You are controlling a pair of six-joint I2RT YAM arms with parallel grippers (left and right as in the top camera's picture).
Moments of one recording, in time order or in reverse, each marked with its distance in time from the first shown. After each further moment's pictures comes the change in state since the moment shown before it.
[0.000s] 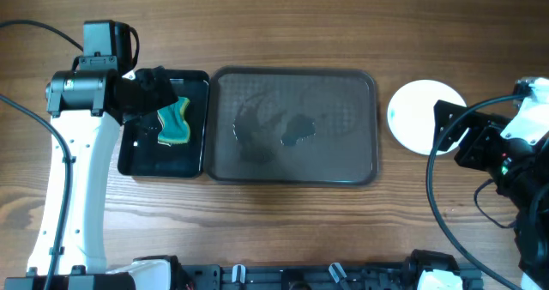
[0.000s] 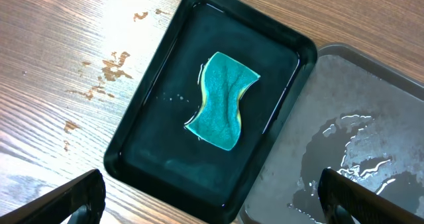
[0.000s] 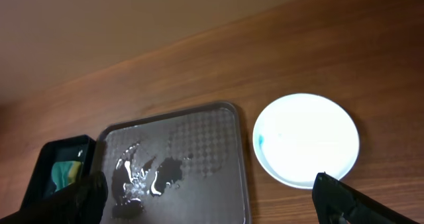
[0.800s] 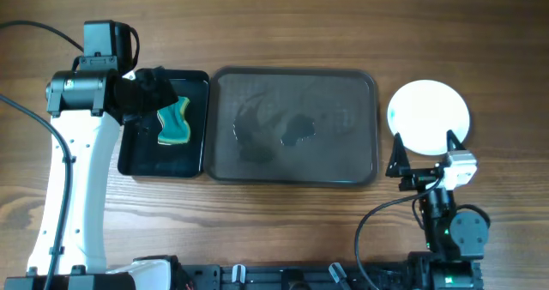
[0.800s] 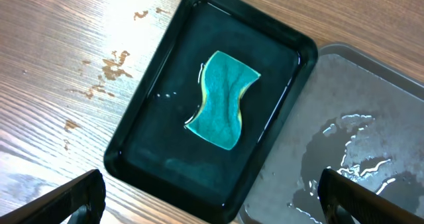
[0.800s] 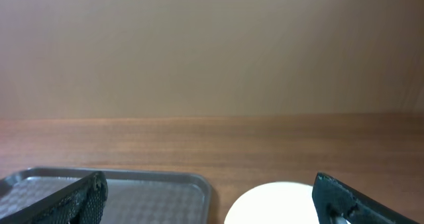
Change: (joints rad) left arm 0.000 0.000 0.000 -0.002 0.000 -0.003; right arm 0.162 -0.810 -1.333 1.182 0.177 -0.151
